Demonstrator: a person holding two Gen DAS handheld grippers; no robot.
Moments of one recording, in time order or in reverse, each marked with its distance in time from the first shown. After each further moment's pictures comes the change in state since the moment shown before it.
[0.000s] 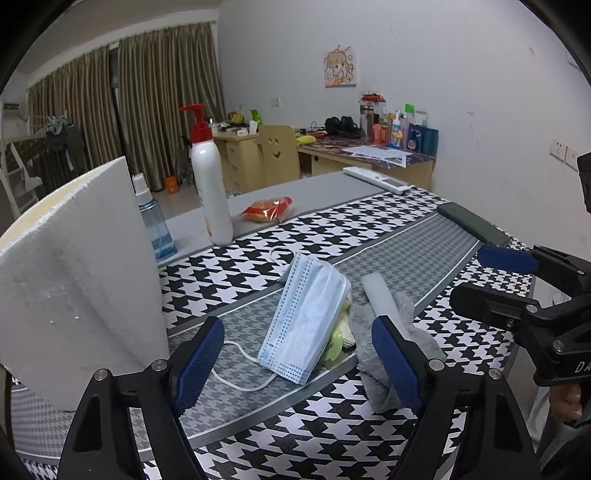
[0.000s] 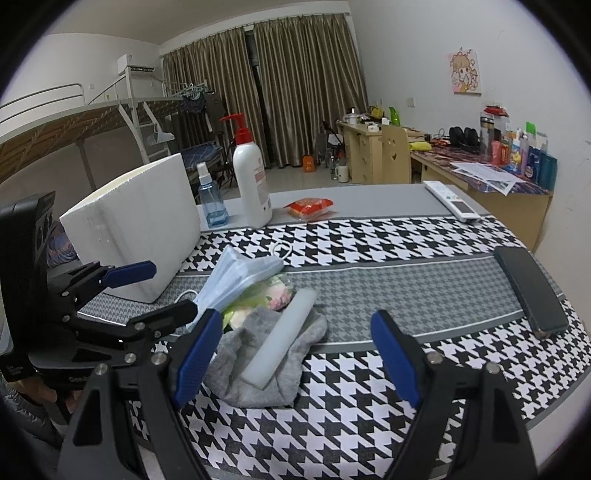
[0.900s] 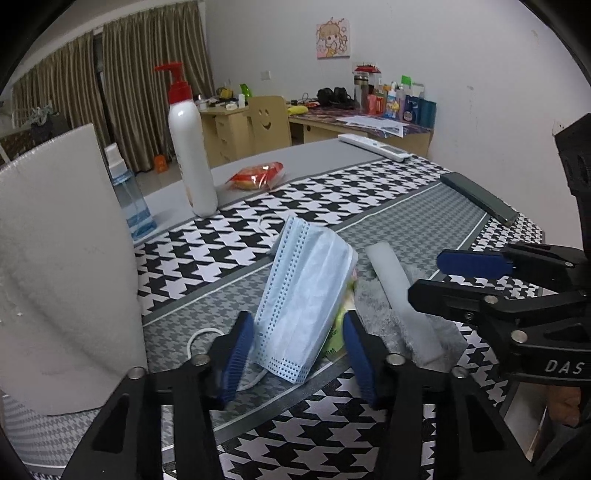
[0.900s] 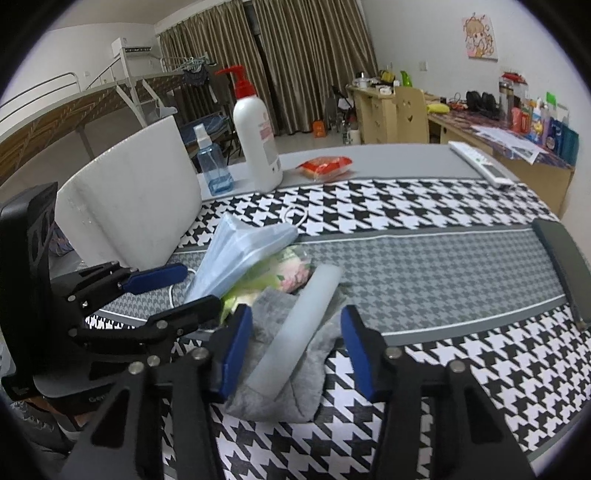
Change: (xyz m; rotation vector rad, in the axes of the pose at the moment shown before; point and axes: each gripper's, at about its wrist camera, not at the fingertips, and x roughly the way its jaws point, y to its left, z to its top) left arm 0.036 0.002 -0.004 0.017 0.118 -0.035; right arm 0.048 0.001 -0.001 0.035 0.151 0.066
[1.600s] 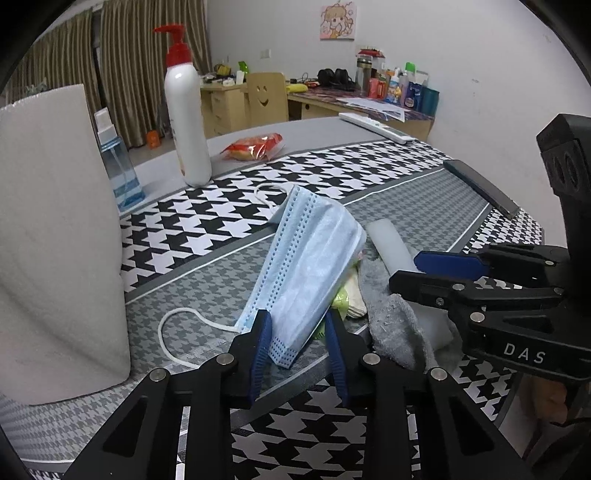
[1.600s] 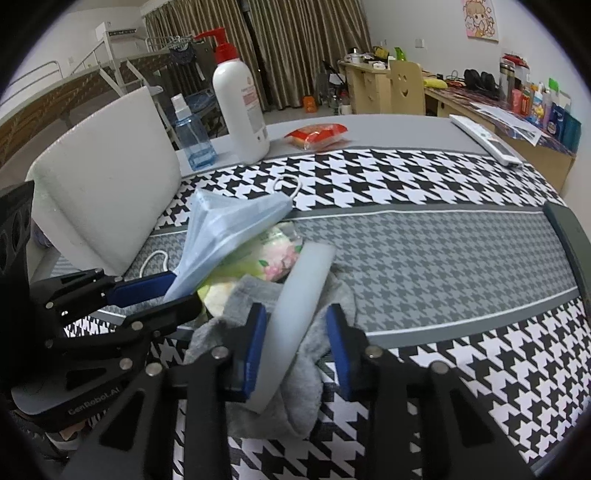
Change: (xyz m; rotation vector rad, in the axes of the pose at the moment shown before) left arm 0.014 0.008 -0.005 -0.043 0.082 -0.045; right arm 0.031 0.003 0.003 0.013 0.102 -0.055
